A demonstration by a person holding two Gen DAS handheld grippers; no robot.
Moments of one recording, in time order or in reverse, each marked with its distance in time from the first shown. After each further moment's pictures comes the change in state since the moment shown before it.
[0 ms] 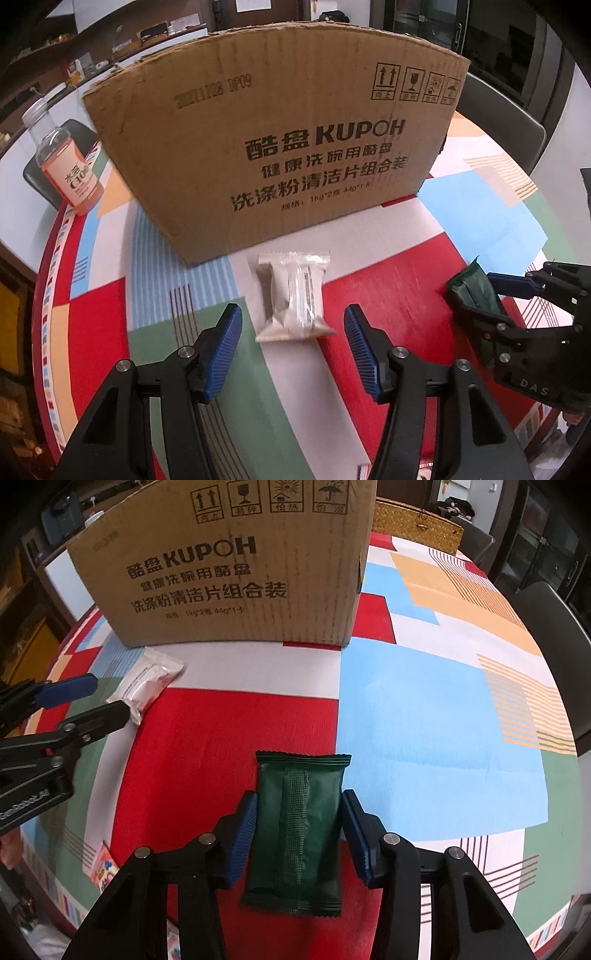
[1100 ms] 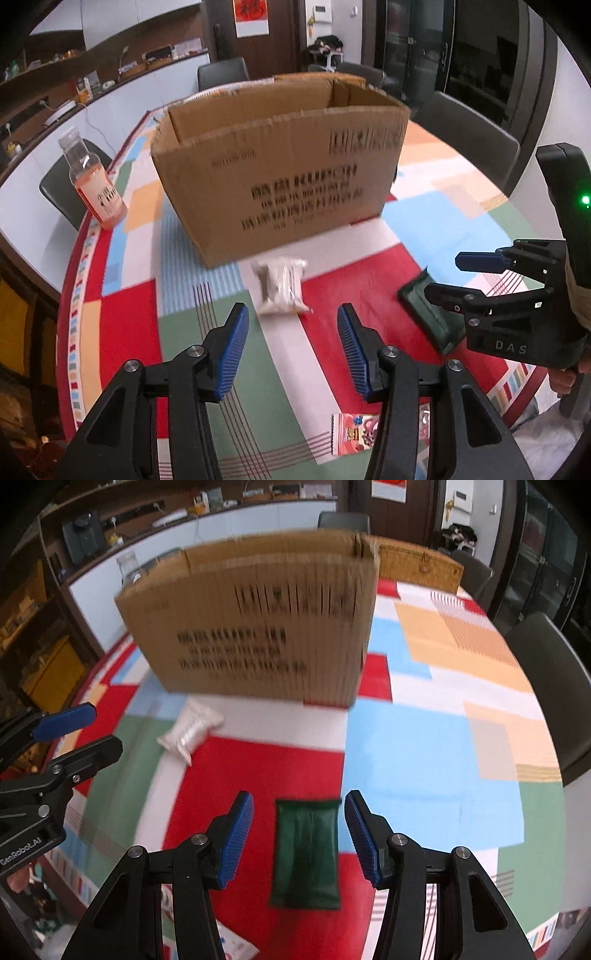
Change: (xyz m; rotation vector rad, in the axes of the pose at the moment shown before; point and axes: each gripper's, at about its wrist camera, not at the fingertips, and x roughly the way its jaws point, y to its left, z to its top) left arm -0.074 -0.012 -0.020 0.002 -0.086 -0.004; right arm -0.047 0.007 0.005 -0.033 -0.093 0.044
